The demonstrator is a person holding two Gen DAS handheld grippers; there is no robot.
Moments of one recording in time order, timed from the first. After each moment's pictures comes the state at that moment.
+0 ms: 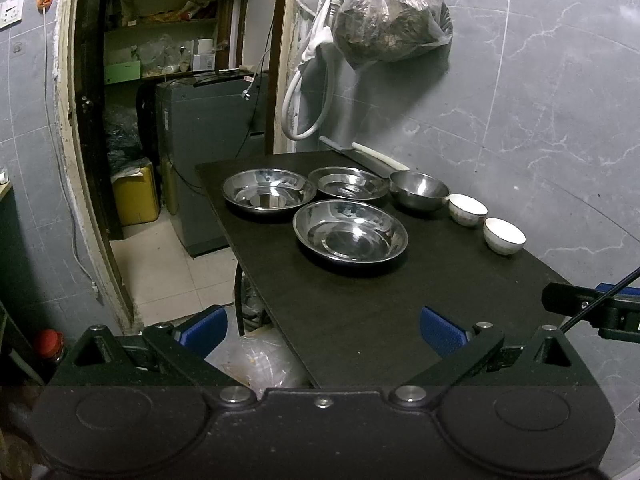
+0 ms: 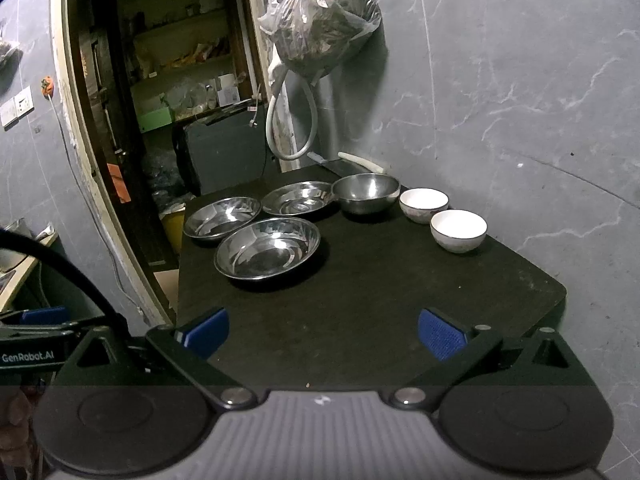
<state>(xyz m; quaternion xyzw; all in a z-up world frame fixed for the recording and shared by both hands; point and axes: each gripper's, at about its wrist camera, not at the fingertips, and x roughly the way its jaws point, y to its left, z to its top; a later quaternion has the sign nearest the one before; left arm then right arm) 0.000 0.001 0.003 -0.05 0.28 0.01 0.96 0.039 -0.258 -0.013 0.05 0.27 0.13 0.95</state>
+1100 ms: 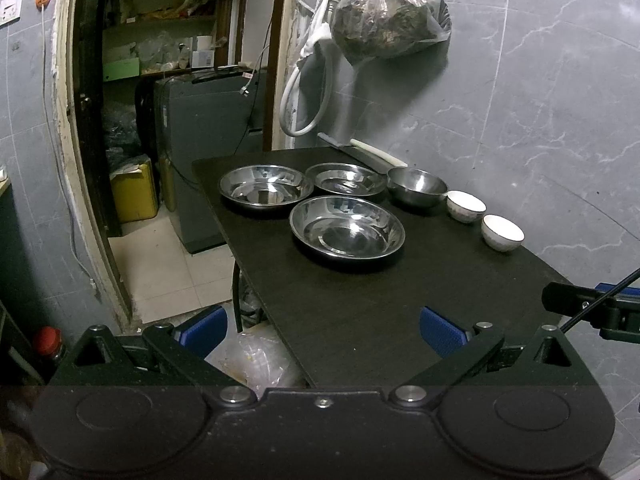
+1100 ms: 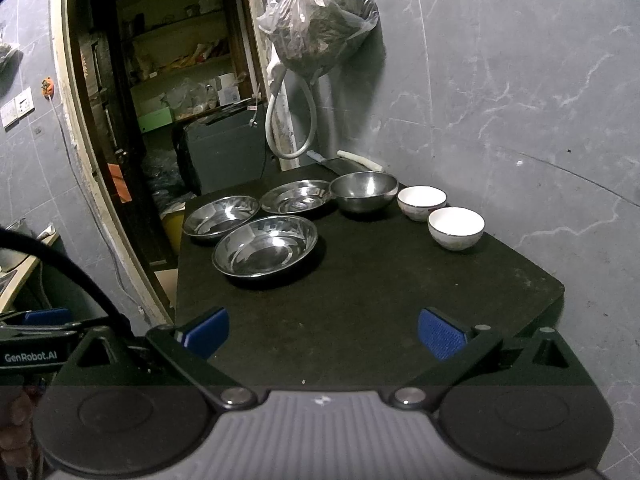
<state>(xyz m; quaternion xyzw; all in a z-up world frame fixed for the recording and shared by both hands) 0.003 -0.003 -0.001 -0.05 0.29 0.01 0.96 0.038 -0.265 -0.014 0.05 0.27 0.13 0.95</state>
